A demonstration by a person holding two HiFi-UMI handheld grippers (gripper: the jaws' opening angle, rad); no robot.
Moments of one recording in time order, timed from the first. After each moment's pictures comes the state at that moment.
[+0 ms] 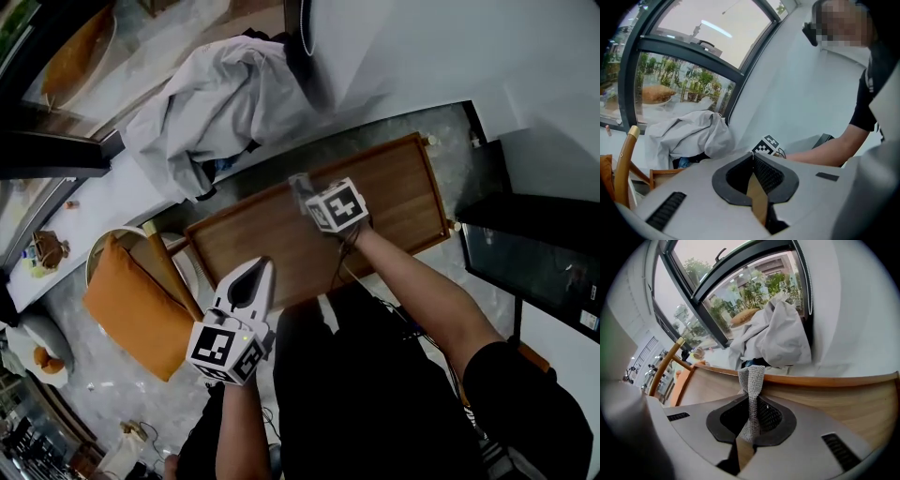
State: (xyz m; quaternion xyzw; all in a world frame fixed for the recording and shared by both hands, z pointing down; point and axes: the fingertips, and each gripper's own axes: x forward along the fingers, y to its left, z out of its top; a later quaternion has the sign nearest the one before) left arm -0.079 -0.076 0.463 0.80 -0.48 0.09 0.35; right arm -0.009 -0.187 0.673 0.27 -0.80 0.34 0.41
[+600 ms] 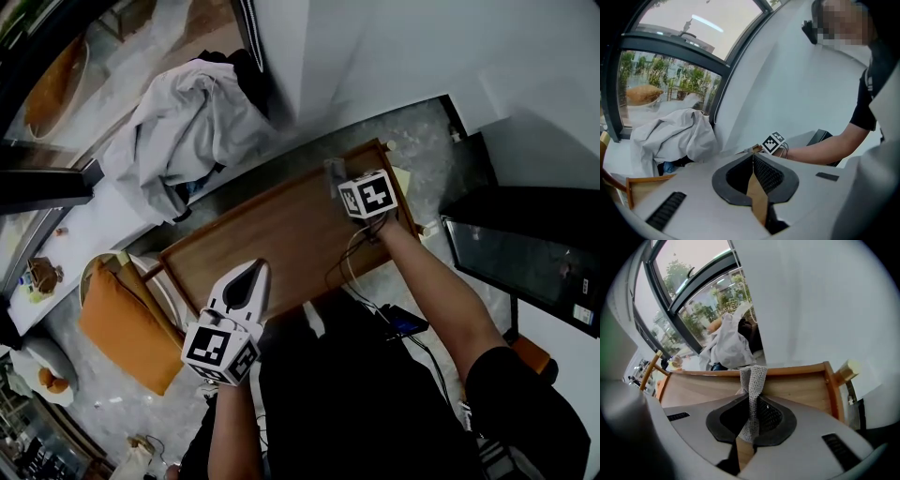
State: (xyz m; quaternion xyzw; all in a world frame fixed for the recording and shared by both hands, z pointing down) left arm -0.001 -0.112 0.461 0.82 -0.44 0.11 0.34; right arm 0.170 -0.255 0.667 0.39 -0.76 0.34 0.40
